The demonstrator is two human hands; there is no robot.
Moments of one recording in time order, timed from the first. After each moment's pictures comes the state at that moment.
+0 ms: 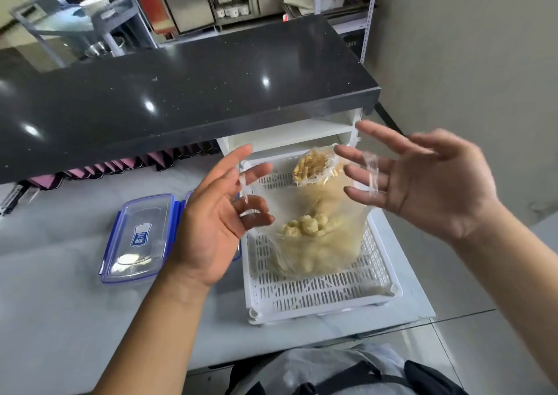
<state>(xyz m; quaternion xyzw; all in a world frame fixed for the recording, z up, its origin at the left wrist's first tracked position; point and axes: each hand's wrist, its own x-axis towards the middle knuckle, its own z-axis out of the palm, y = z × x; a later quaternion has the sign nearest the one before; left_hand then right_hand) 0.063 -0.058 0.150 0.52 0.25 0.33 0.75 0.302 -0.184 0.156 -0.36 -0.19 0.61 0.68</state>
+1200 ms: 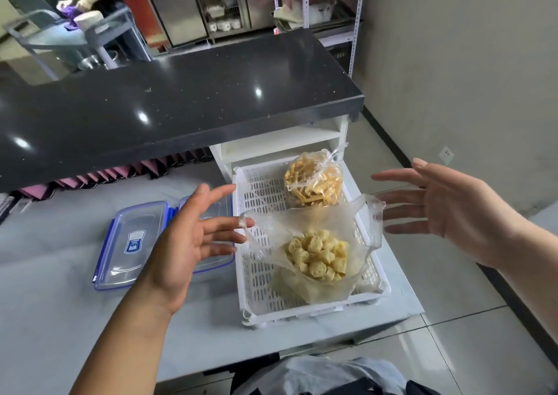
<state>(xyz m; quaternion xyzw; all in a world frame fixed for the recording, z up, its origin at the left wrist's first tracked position) 0.029 -0.065 0.151 0.64 0.37 0.23 0.64 0.321 -0.239 0.145 -0.60 -0.27 0.52 0.54</state>
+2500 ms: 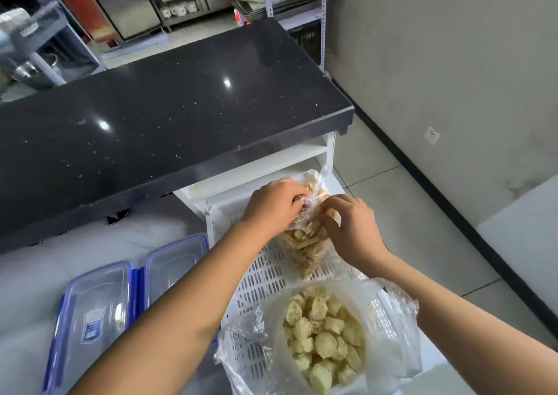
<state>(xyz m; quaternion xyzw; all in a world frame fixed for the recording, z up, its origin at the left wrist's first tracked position) 0.249 0.059 0.049 0.96 0.23 0.02 0.18 0.331 -0.092 0.003 -0.84 -0.39 0.11 0.35</state>
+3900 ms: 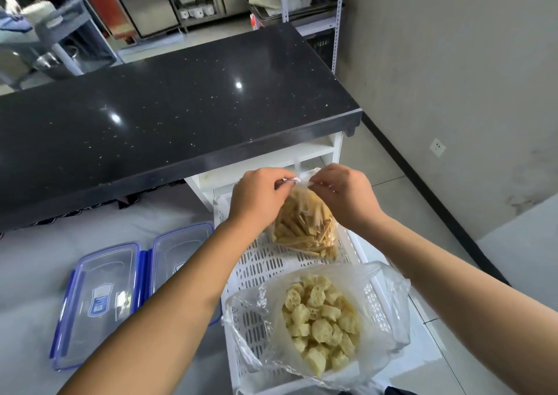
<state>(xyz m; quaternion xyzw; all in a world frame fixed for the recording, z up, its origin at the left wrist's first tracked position) 0.215 0.049 0.081 0.89 0.34 0.18 0.25 0.351 -0.063 0.045 -0.77 -0.49 0.04 0.41</state>
